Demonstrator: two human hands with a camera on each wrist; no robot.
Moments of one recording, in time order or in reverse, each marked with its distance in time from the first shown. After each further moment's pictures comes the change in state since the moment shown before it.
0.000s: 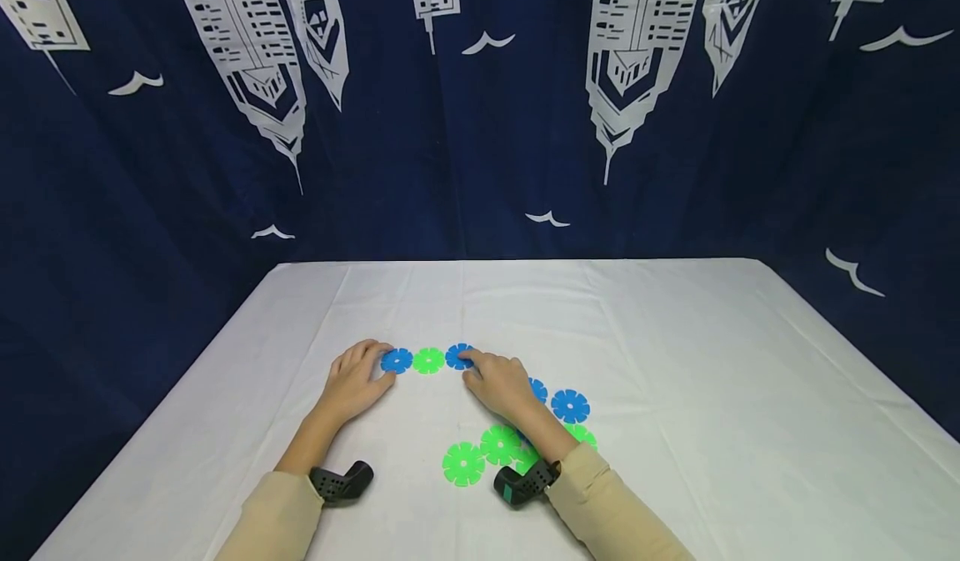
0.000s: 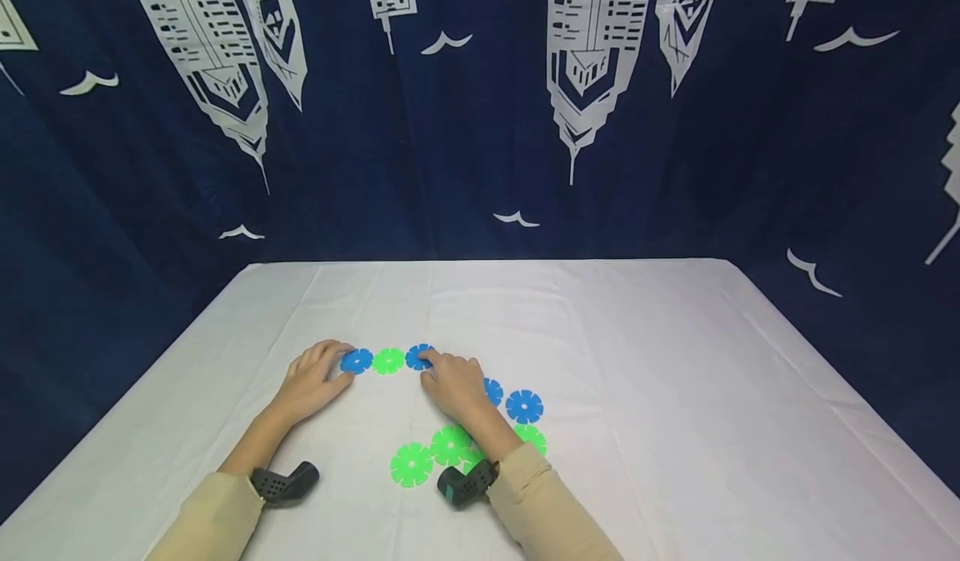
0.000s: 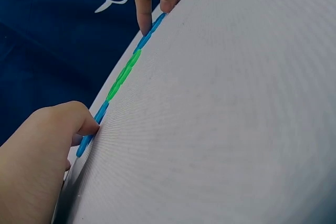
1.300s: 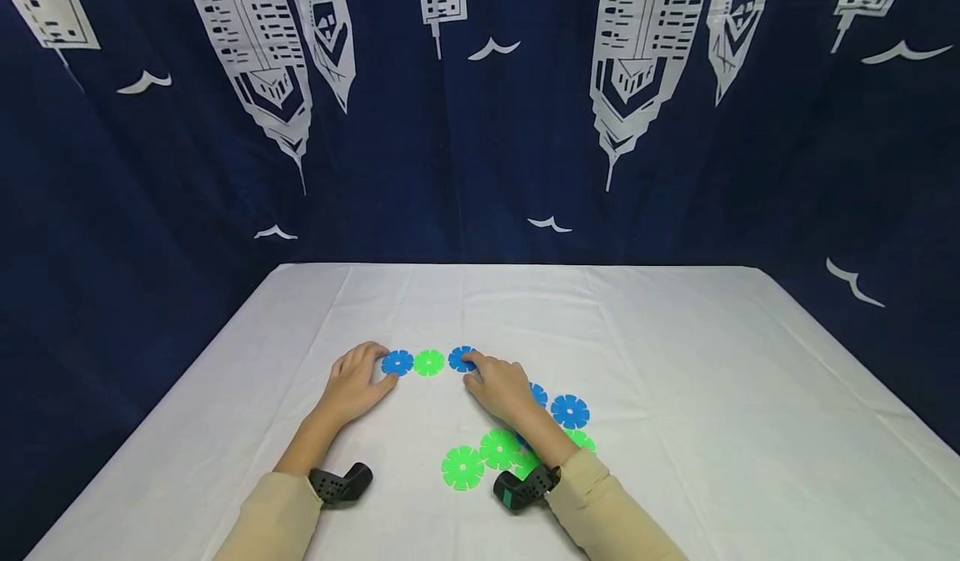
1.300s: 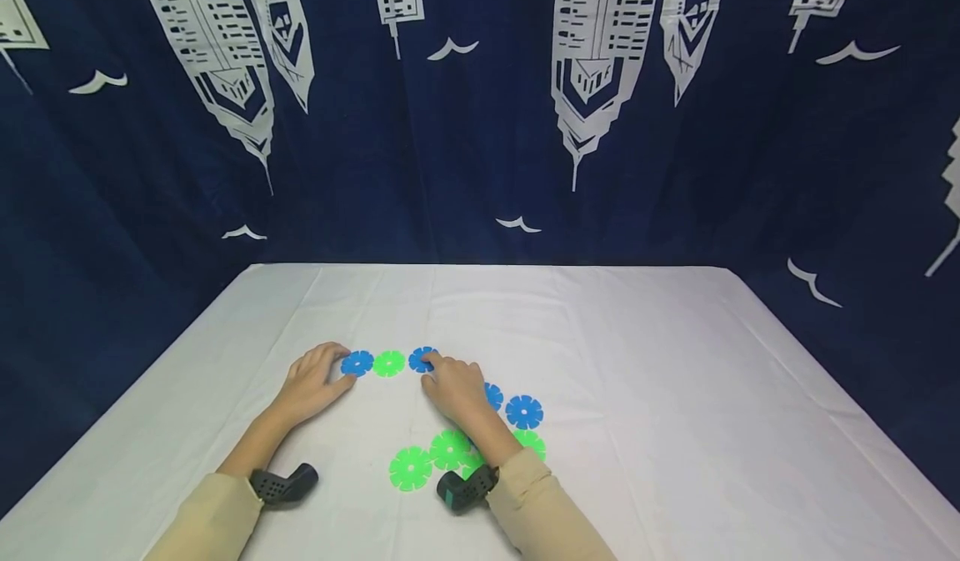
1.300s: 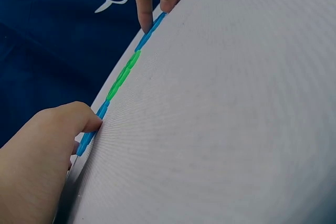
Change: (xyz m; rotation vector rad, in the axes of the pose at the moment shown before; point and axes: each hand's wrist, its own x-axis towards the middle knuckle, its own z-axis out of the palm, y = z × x) left_hand 0.001 -0.001 0.001 -0.014 -0.001 -0.010; right_hand -0.001 -0.002 -0.003 0.010 -0.011 0.012
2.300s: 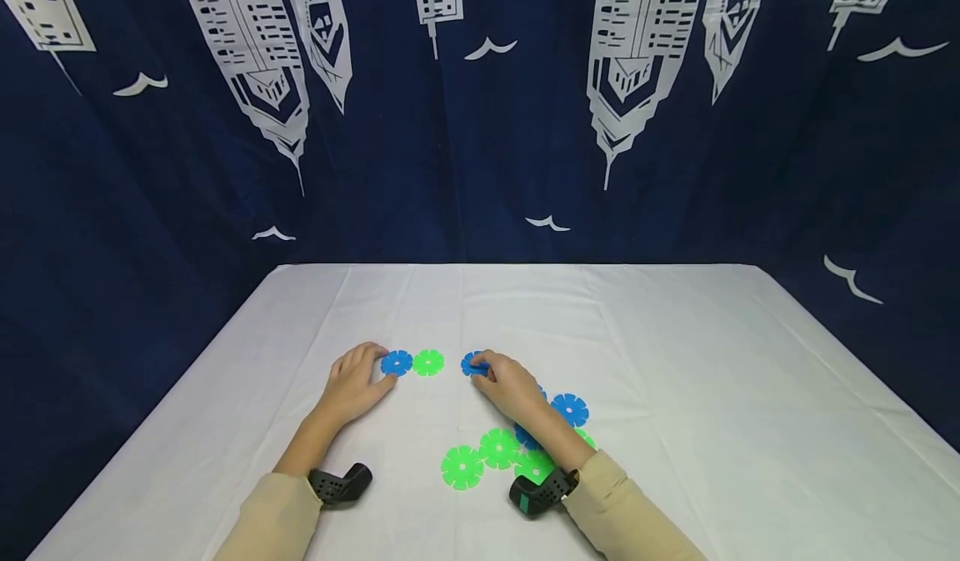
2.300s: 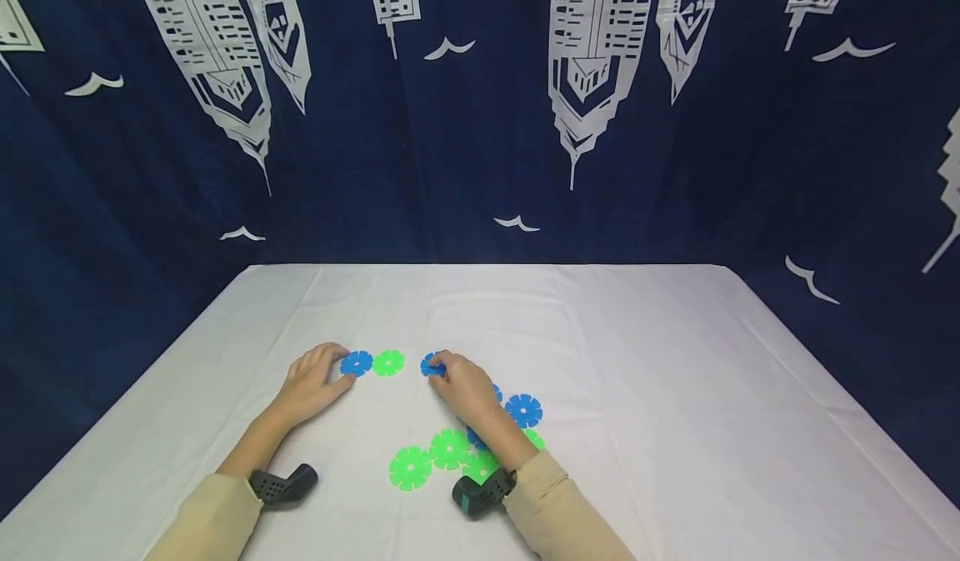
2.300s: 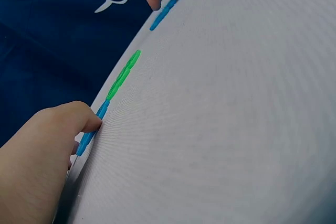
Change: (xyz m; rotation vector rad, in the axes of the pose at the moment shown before) left_hand -0.001 0.001 0.000 0.017 -0.009 -0.010; right_hand -0.008 0.012 -0.007 0.182 0.016 0.018
